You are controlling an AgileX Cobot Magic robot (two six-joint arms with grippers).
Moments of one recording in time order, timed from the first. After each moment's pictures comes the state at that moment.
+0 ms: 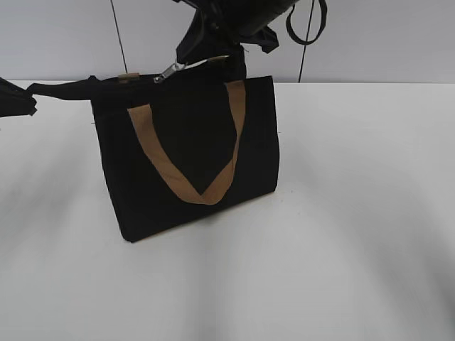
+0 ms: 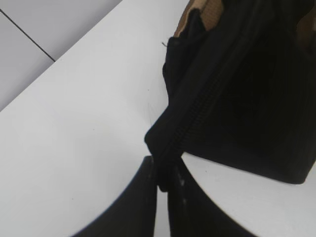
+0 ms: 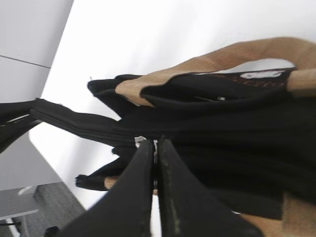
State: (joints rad) left arm -0.01 1.32 -0.83 -0.87 0.52 1.55; right arm 0.46 2.01 -1.78 0.74 0.87 -0.17
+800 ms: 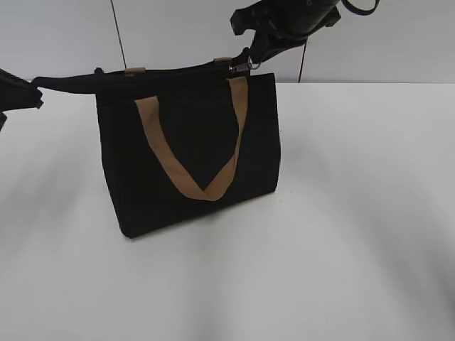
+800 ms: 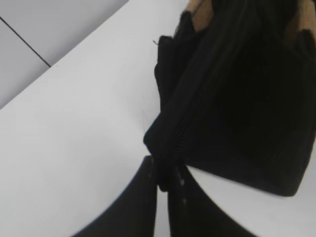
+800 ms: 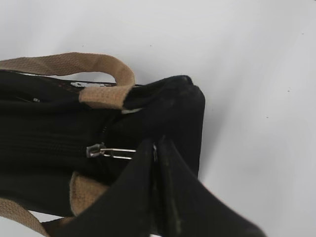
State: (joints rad) left arm -0.01 1.32 -0.83 -0.94 0.52 1.55; right arm 0.40 1.99 -1.78 0.22 0.85 -0.14
